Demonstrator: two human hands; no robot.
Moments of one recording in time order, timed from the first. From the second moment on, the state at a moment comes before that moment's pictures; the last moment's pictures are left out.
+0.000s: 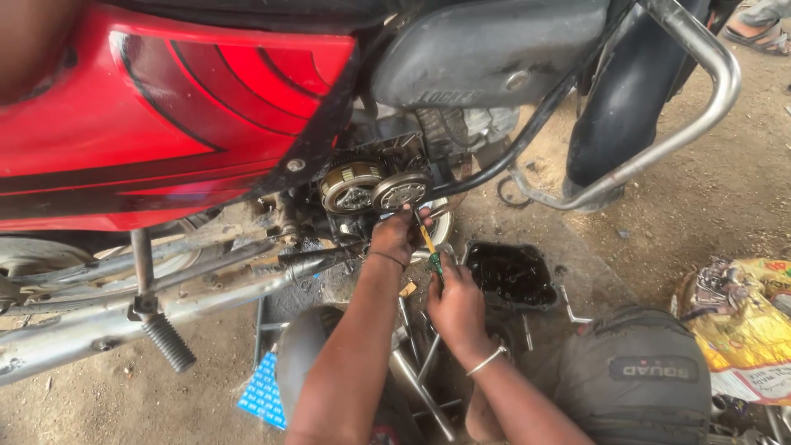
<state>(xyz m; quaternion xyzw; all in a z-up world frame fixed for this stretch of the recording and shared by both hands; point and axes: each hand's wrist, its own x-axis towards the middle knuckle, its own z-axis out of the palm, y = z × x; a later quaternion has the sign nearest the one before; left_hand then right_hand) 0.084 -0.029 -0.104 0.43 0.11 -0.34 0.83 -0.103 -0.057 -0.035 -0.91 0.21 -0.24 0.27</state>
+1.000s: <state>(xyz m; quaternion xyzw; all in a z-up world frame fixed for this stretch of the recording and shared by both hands) 0.057 -0.031 -0.098 0.45 0.15 -0.34 0.81 -0.100 -0.046 -0.063 -0.45 0.40 -0.13 0.79</state>
